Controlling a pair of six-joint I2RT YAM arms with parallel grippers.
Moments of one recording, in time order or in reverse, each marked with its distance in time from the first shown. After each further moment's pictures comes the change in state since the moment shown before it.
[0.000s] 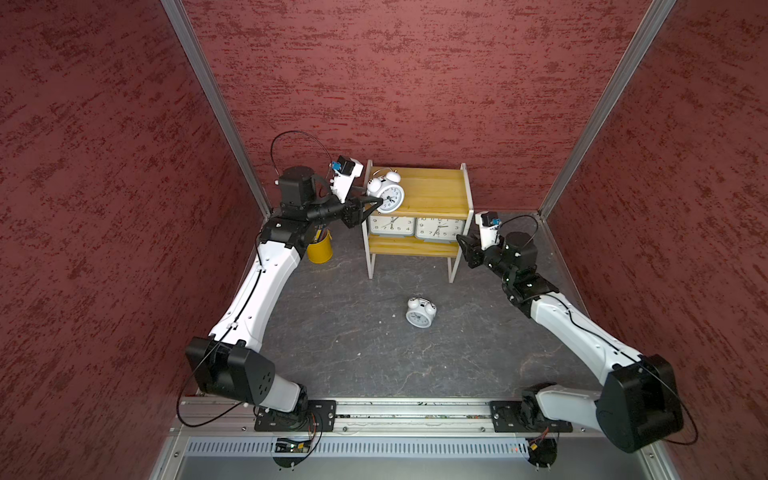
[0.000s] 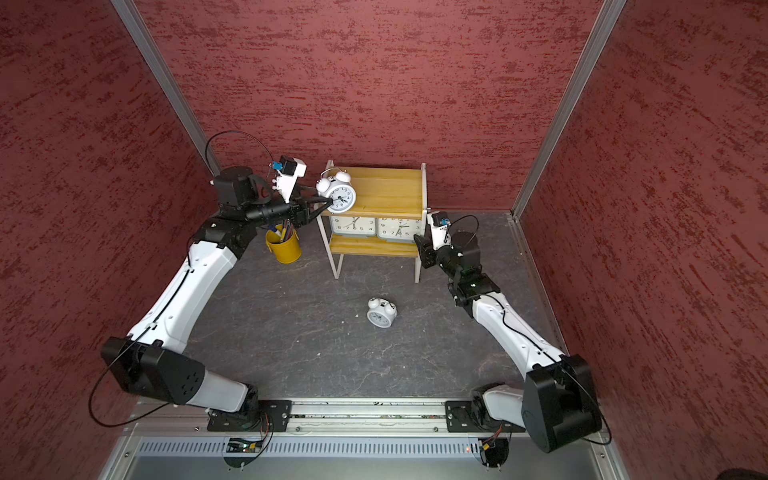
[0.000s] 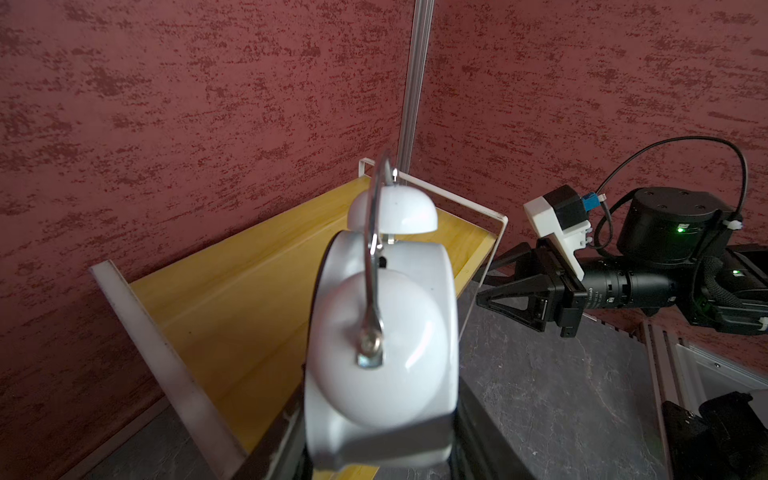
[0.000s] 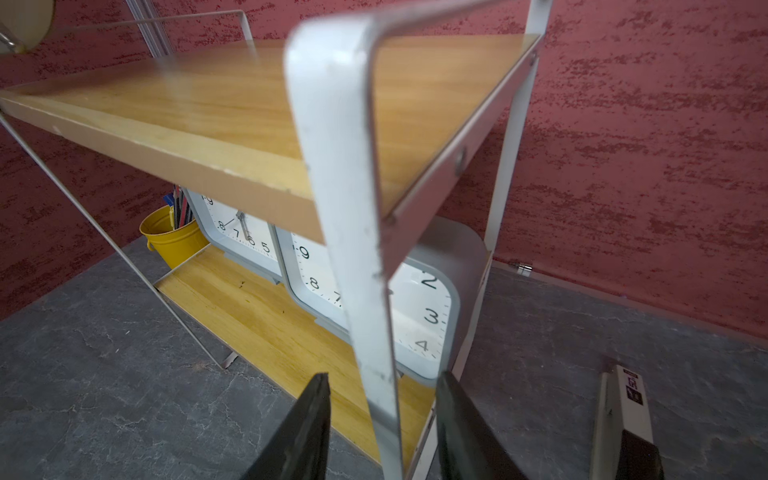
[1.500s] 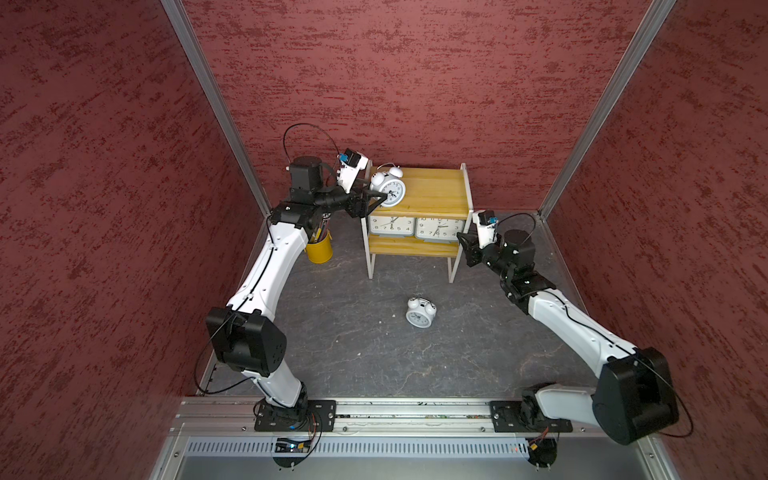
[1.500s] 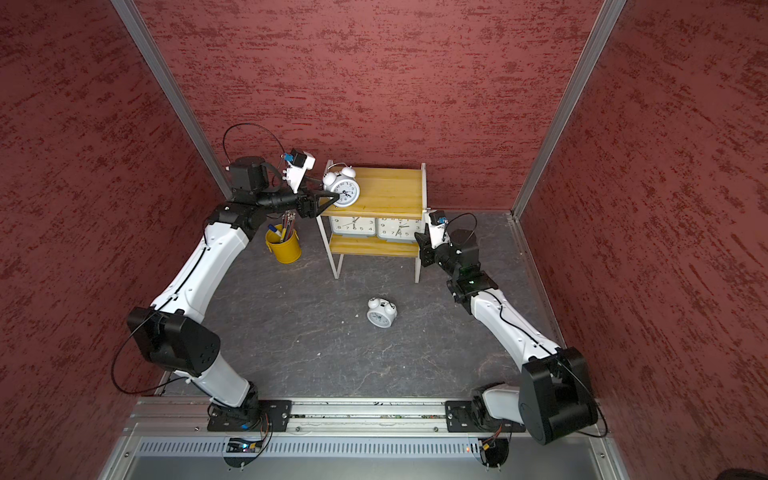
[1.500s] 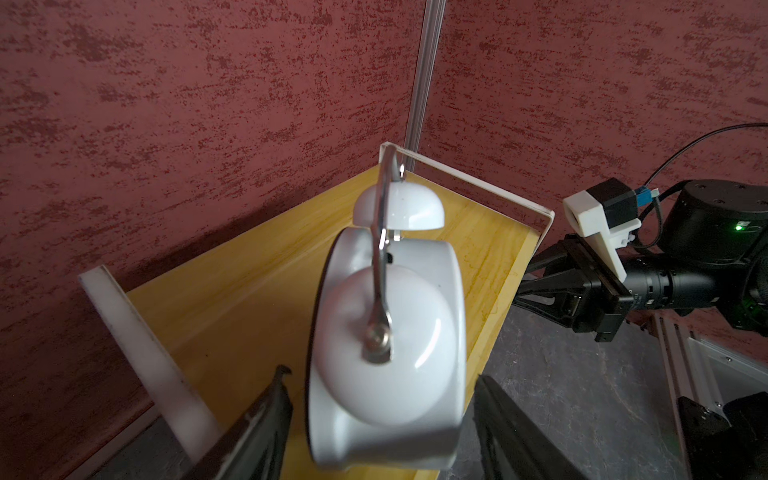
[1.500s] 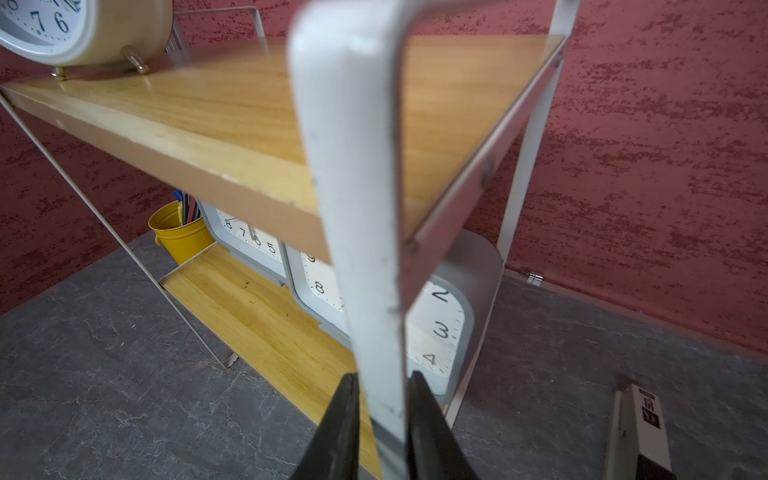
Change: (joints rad) left arm 0.013 0.166 0.159 -0.062 0.019 0.047; right arm 0.000 0.033 0.015 0.018 -0.039 -0.018
